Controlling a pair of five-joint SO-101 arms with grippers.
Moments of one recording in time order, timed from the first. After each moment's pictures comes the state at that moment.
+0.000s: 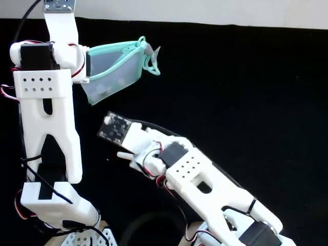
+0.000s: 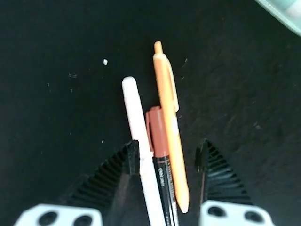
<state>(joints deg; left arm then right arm) -8.8 6.9 -37.4 100.2 4.3 -46.0 -25.4 45.1 45.0 27.1</state>
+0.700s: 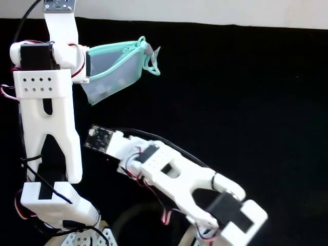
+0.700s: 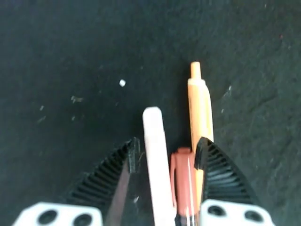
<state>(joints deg) -8.8 6.9 -37.4 100.2 4.3 -50.5 -0.5 39.5 28.5 27.1</state>
